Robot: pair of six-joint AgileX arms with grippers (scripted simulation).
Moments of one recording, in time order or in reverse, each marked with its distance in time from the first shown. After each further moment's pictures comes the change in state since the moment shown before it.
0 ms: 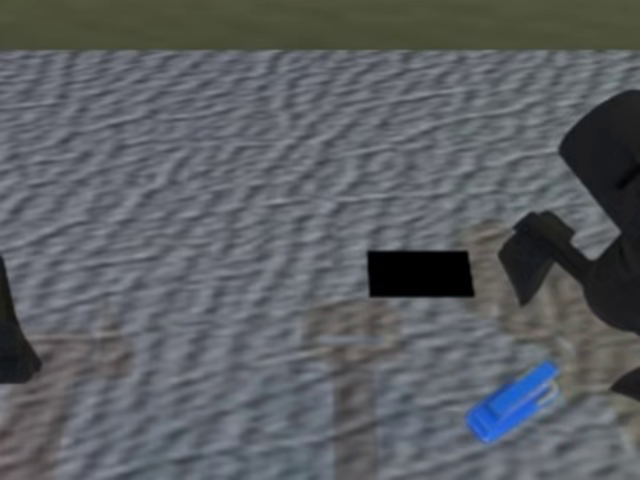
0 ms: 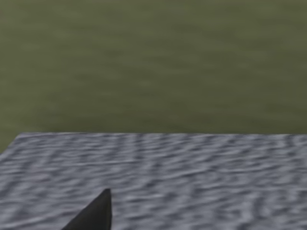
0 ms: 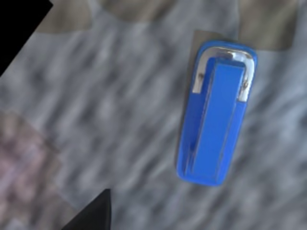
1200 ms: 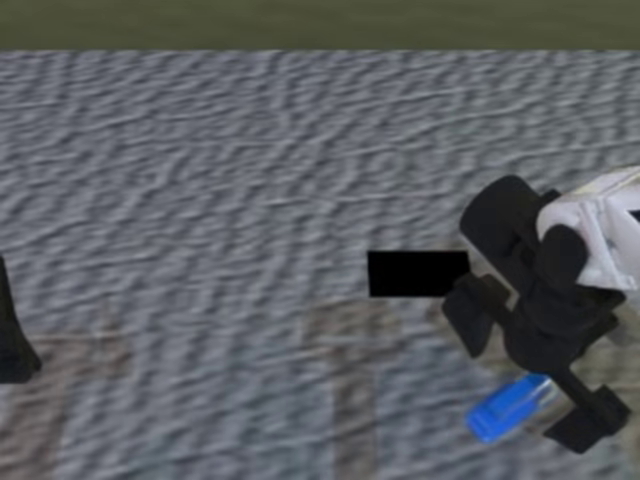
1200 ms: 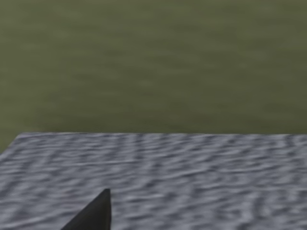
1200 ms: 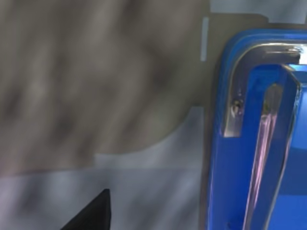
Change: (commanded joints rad) left arm 0.000 0.000 0.000 0.000 0.000 0.000; right arm 0.072 0.356 -0.036 0.235 0.004 0.200
